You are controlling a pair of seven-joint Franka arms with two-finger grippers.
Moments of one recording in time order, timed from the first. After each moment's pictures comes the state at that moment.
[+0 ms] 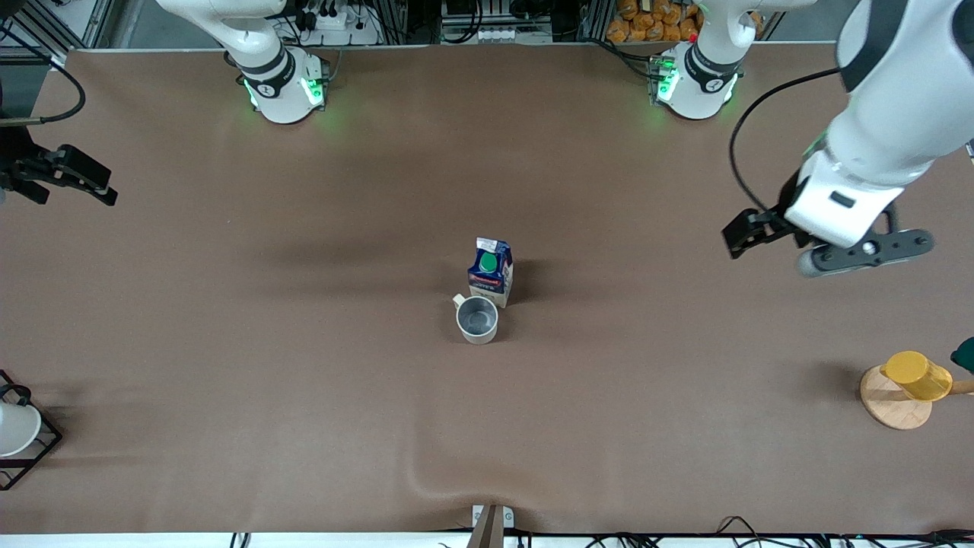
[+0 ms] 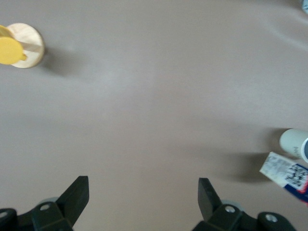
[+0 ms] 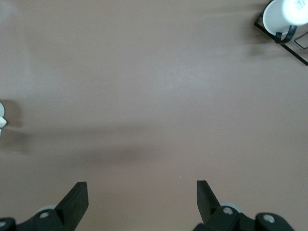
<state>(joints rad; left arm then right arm) -0.01 0.14 -0.25 -1.47 0.08 1.64 -0.42 -0.02 -0.06 -0.01 -1.62 0.00 1.58 0.04</state>
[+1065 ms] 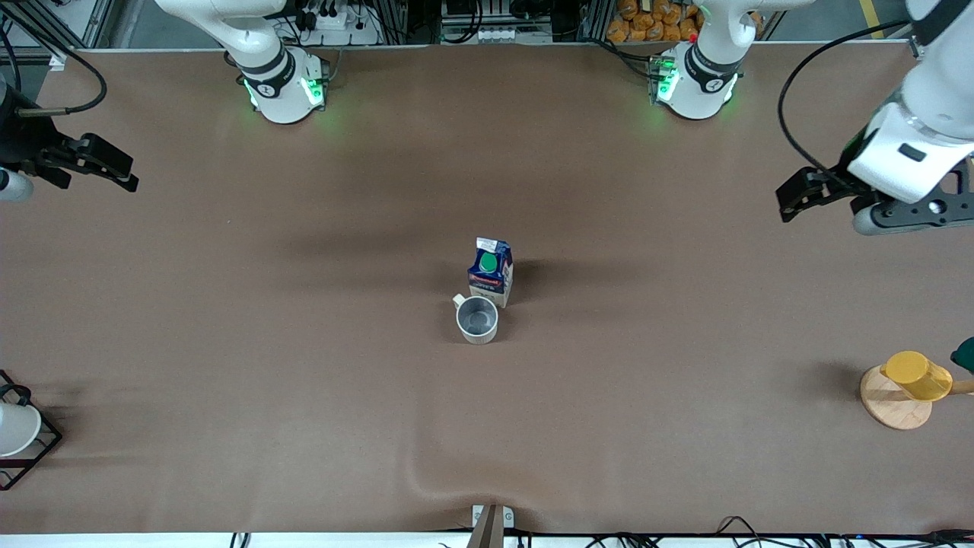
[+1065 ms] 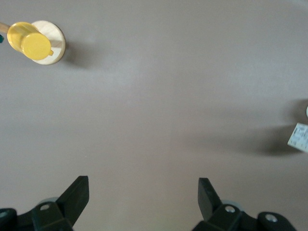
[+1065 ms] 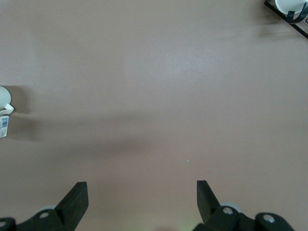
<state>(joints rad) -0.02 0.04 -0.14 -1.53 0.05 1.56 -0.21 0.03 -0.06 0.00 -1.59 0.00 1.50 0.08</state>
